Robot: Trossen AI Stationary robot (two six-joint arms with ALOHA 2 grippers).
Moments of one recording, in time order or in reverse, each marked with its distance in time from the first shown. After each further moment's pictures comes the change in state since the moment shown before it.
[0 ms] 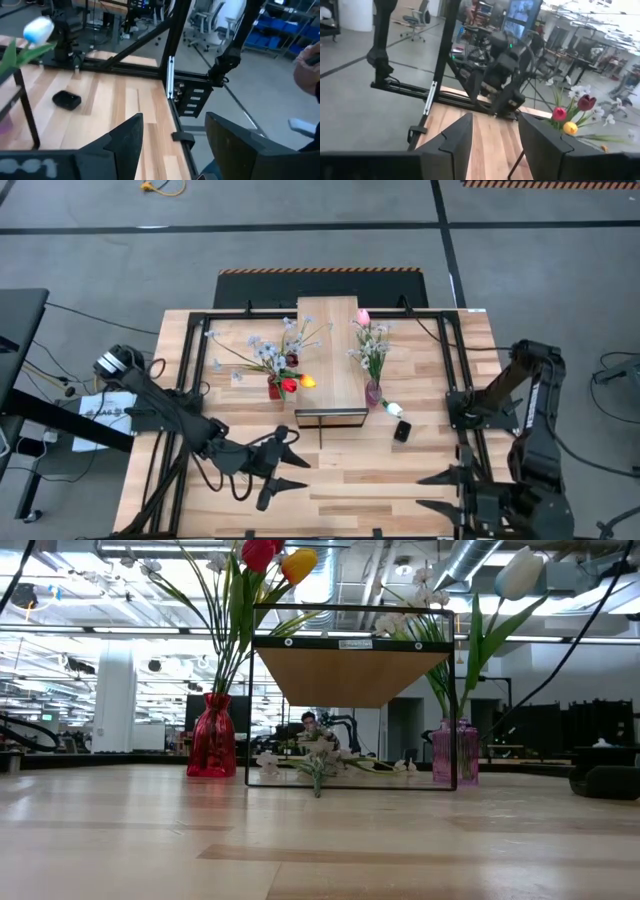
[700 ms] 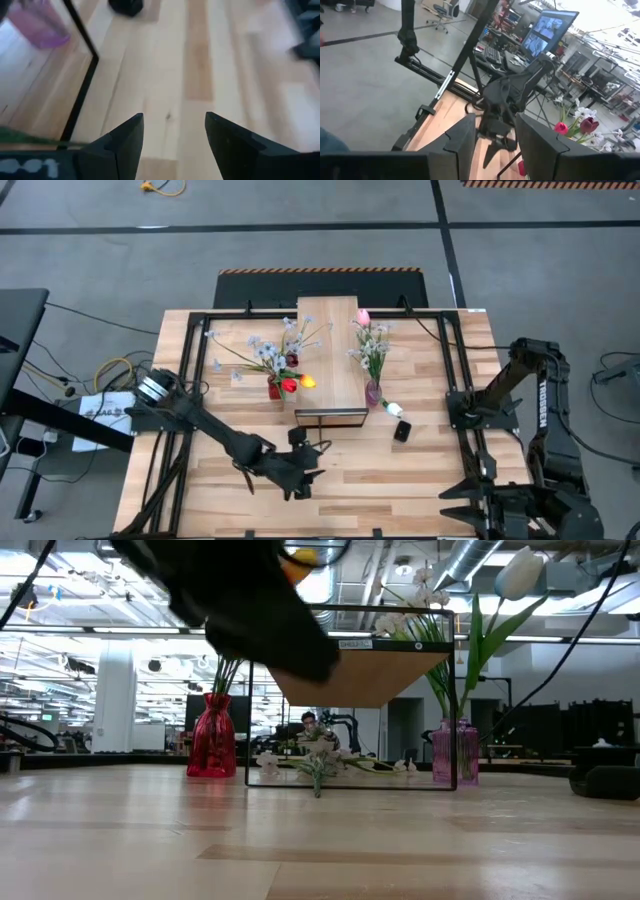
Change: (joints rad) left arm 0.091 0.394 0.118 -0.236 -0.122 -0.046; right arm 0.134 -0.034 0.000 -0.154 0.000 -0.102
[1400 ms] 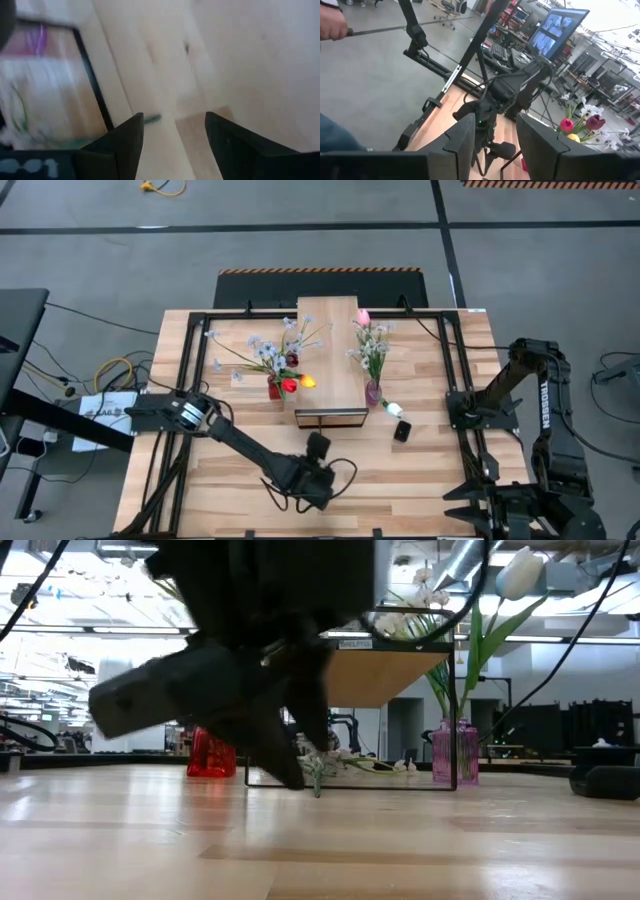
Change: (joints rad) left arm 0.008 0.367 0.577 -0.859 -0.072 0.399; right arm 0.043 0.000 0.000 -0.124 -0.002 0.099
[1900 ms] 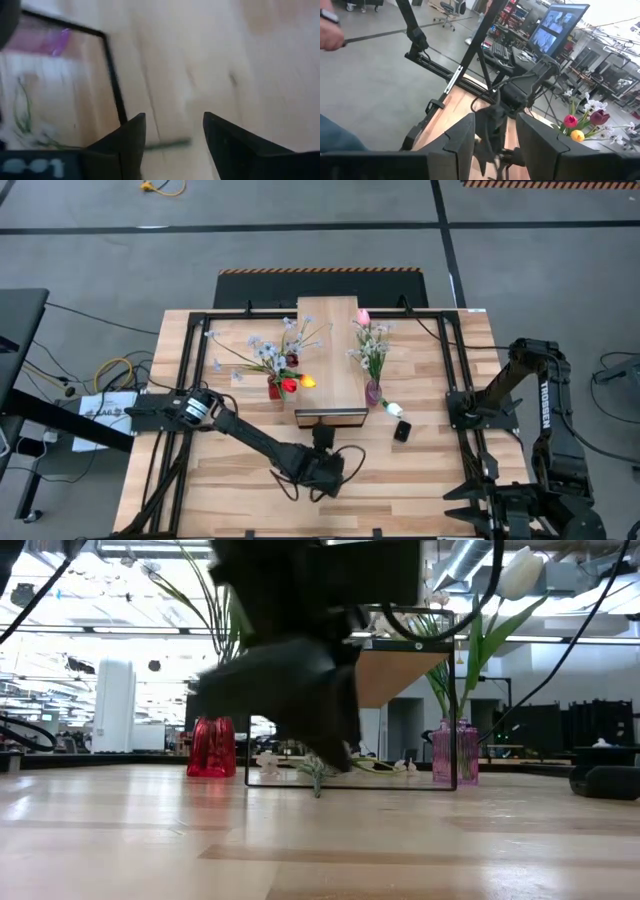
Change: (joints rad) left arm 0.065 0.005 0.037 0.054 0.005 -0.023; right arm 0.000 0.000 0.000 -0.007 0.000 0.052
